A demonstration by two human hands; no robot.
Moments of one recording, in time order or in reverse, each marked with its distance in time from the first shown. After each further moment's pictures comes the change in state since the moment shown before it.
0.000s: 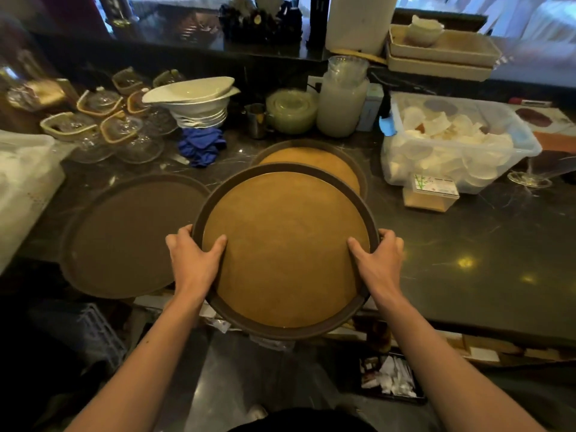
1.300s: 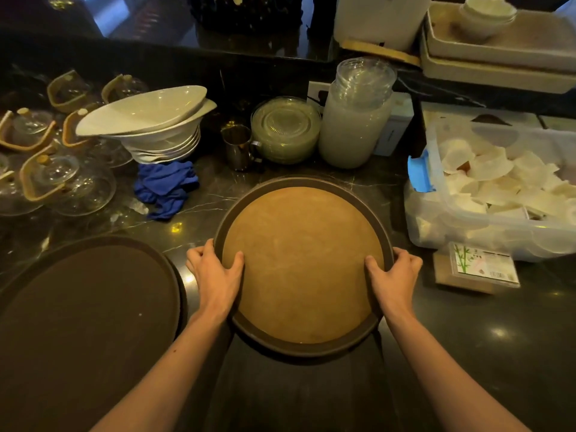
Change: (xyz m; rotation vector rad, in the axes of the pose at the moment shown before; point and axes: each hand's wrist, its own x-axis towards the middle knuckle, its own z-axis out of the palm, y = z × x) left_hand 0.177 0.060 0.164 0.097 -0.111 -0.056; right_hand 0.228 0.007 0.079 -0.010 -0.022 0.159
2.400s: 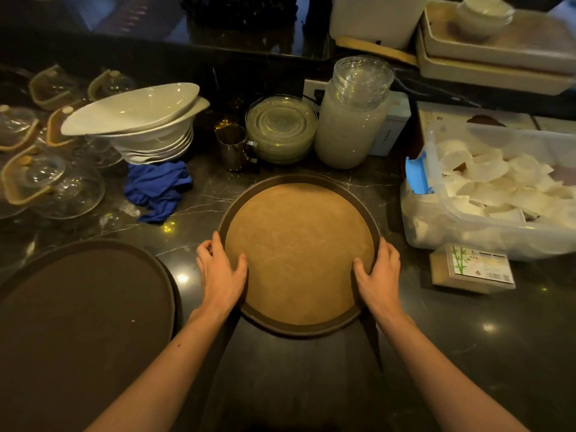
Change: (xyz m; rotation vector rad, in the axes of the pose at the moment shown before) left_hand 0.012 -0.009 0.017 0.081 -0.136 0.062; right_hand 0.001 0.000 0.013 -0.185 -0.133 -0.123
